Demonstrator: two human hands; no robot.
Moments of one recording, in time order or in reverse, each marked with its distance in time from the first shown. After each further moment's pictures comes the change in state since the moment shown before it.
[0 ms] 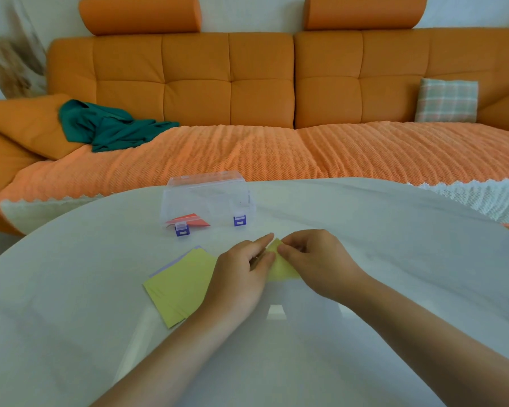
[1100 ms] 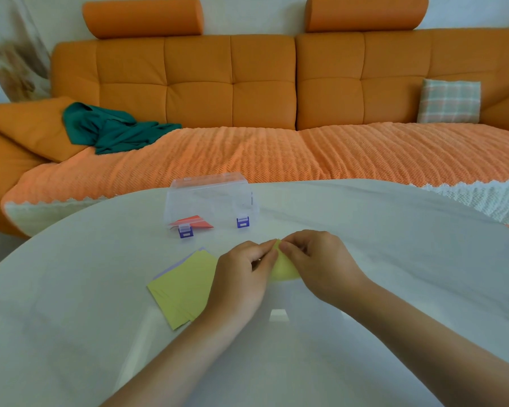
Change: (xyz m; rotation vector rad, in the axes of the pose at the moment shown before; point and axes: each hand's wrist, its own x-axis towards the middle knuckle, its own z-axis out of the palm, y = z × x) left_hand -0.001 0.003 0.000 -0.024 0.085 0.063; right_hand -0.004 -0.002 0.005 -0.033 0.064 -0.067
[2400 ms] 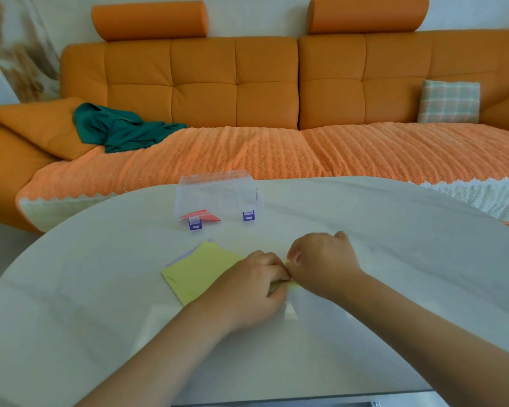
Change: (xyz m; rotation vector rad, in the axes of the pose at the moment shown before) left_hand -0.020 0.005 -0.024 0.494 -0.506 0.295; right_hand -0.009 -0.006 0.006 -0.725 -0.055 -0.066
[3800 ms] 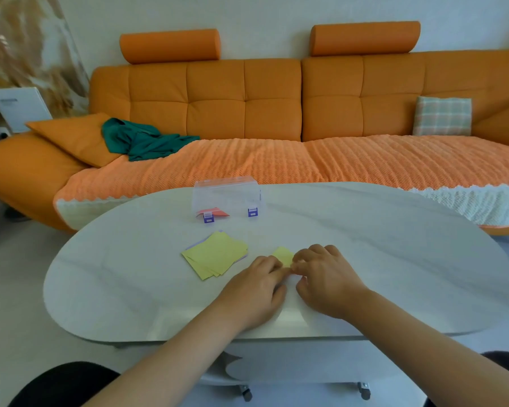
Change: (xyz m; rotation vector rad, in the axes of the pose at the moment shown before) left_hand -0.046 0.031 0.027 0.192 0.097 0.005; right_hand -0.076 0.020 0.006 -0.142 0.007 -0.322
